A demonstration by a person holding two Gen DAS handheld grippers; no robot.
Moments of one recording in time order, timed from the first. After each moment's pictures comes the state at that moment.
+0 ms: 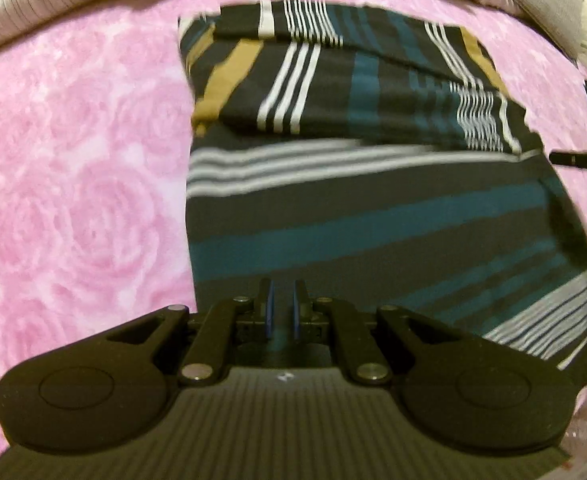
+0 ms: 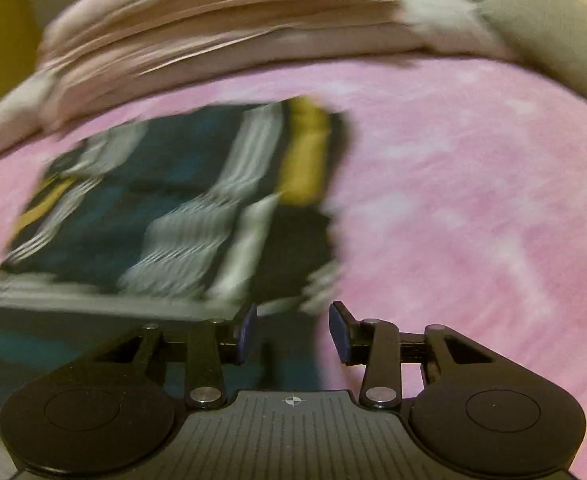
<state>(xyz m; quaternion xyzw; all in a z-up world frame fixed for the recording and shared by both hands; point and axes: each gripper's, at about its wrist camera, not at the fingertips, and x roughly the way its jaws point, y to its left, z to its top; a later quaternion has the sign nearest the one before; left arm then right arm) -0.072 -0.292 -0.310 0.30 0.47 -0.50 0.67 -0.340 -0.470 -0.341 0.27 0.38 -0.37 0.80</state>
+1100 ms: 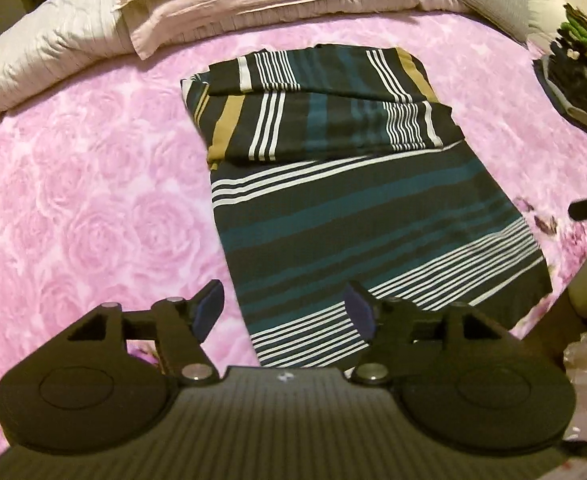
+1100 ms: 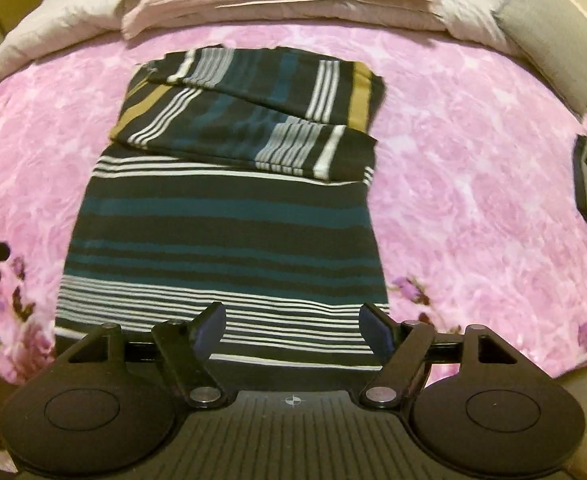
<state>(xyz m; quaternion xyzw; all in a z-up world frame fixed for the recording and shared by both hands) -0.115 -0.230 -0.156 0.33 0.42 -0.53 0.66 -0.319 -0.319 -0.179 0.24 0.53 -0.35 0.73</state>
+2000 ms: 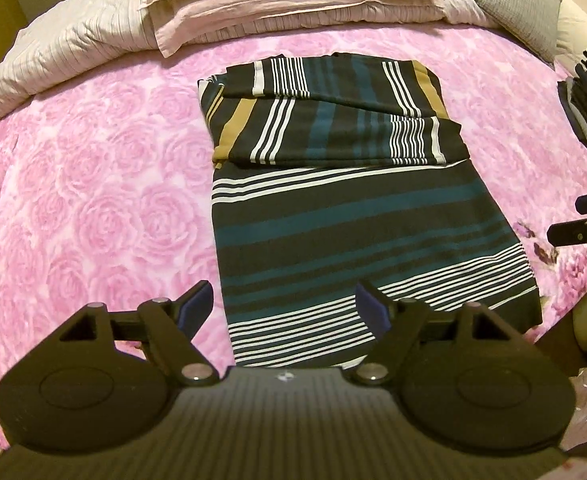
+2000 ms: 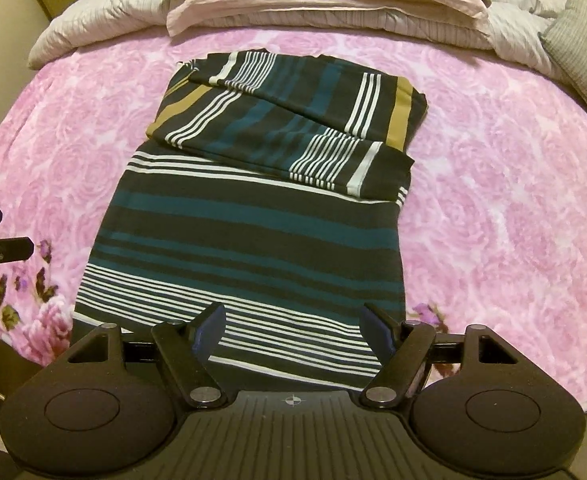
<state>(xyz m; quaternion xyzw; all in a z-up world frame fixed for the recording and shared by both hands) -0.155 -0.235 -0.135 0.32 0.44 -0.48 0.69 -0.323 -0.332 -0.178 0.24 0.52 -0.29 0.76</state>
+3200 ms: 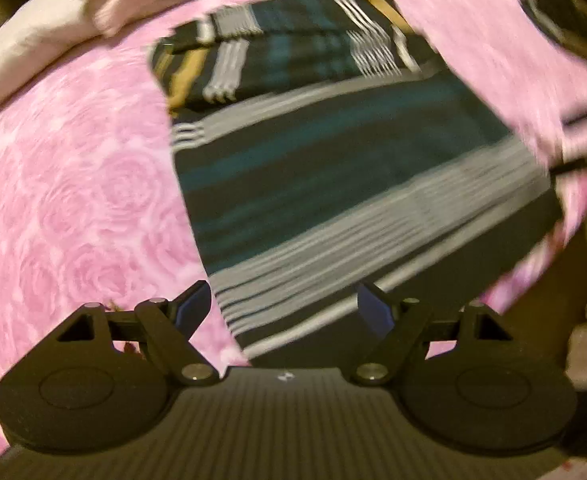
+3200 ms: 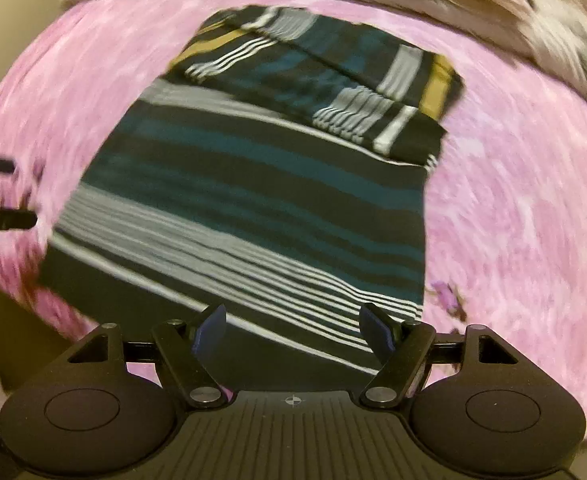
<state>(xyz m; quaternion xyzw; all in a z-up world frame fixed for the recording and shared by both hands) -0.184 -0.193 -0.225 0.42 0.39 -0.53 0.62 -0.342 -0.290 -0.250 0.17 0.56 -0.24 0.78</state>
